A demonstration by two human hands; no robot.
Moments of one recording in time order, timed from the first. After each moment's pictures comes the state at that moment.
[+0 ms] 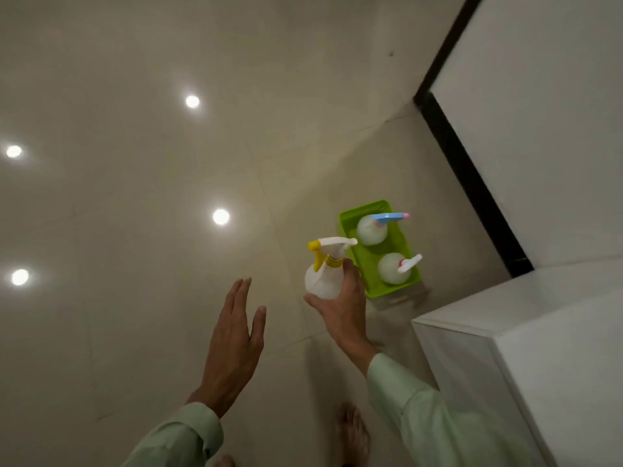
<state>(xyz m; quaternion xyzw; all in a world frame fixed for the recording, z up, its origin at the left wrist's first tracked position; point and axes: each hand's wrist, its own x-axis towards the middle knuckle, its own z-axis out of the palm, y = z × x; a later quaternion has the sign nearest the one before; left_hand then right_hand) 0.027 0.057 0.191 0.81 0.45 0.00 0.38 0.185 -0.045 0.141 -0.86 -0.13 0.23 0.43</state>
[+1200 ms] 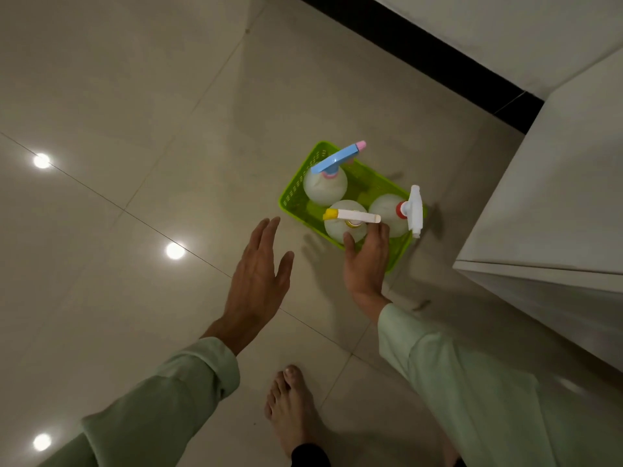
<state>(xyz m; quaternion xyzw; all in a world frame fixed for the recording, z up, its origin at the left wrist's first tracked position) 0.253 0.158 0.022 0.91 0.10 -0.17 0.35 0.283 -0.011 -0.048 -0.90 0.20 0.04 0.38</state>
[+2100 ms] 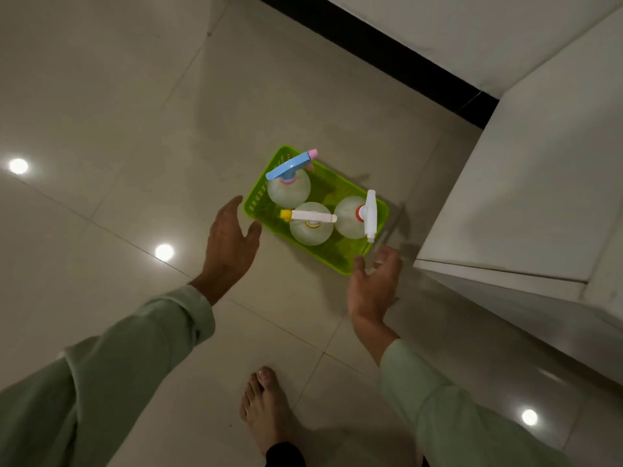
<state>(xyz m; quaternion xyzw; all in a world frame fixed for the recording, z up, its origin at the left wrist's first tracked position) 0.318 0.138 0.004 0.89 0.20 -0.17 0.37 0.256 -0.068 -0.015 -0.81 0.41 0.02 0.43</state>
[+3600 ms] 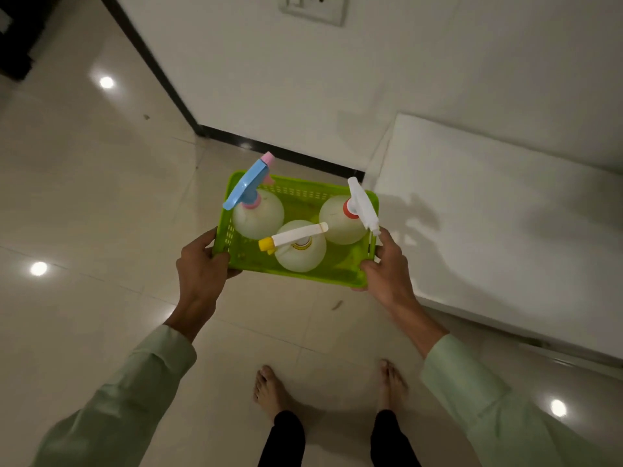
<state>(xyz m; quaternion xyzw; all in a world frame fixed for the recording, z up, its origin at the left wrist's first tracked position) 0.322 0.066 0.360 0.76 0.27 -0.12 0.57 0.268 -0.207 0.362 -0.76 0.31 0.13 0.56</state>
